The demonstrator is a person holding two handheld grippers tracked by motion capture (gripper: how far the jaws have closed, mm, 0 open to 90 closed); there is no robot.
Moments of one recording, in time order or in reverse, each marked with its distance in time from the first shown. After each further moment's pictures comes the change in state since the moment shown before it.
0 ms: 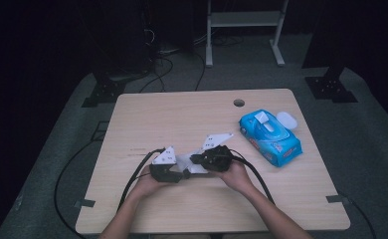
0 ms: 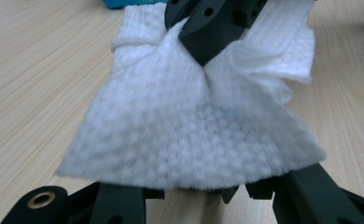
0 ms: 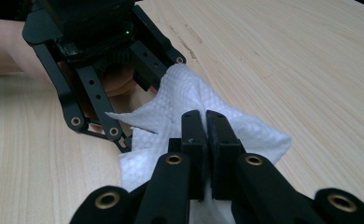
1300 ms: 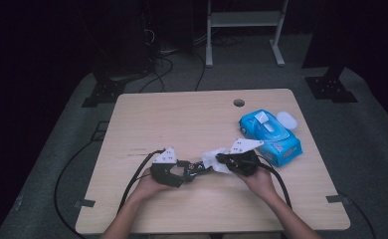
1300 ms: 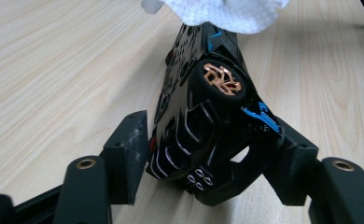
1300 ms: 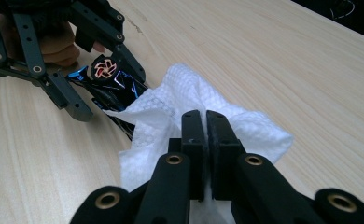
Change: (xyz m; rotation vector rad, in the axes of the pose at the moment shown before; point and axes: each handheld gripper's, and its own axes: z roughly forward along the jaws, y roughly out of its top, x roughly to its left) left arm -0.005 -0.001 0.002 0.030 -0.034 -0.100; right arm -0.011 -0.045 -0.054 -0.025 -0.178 0.023
